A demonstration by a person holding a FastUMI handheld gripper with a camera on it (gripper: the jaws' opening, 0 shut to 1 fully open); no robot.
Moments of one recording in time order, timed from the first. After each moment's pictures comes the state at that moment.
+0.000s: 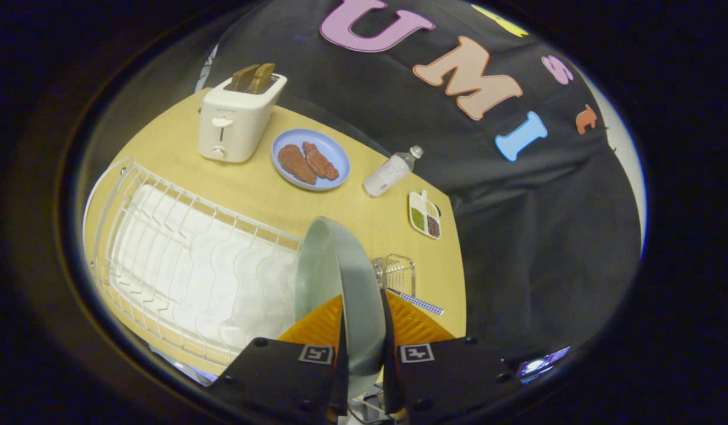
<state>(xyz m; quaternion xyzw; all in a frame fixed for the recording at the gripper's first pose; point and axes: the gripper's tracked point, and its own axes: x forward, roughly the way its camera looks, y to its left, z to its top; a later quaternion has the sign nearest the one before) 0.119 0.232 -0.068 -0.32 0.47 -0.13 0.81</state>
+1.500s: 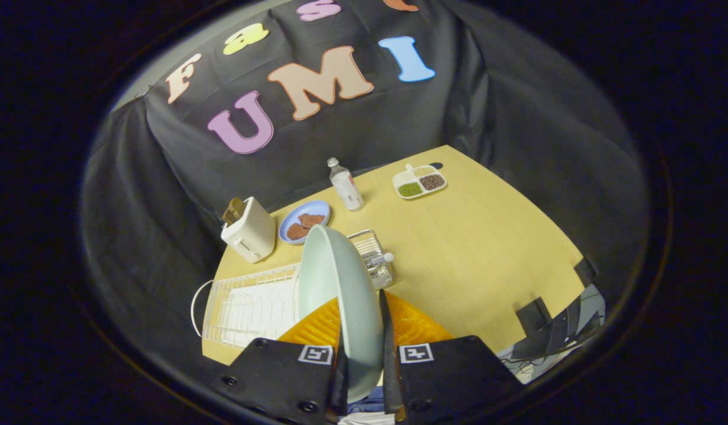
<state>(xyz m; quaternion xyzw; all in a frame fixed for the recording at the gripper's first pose) 0.007 0.038 -0.053 0.18 0.38 -0.06 0.91</state>
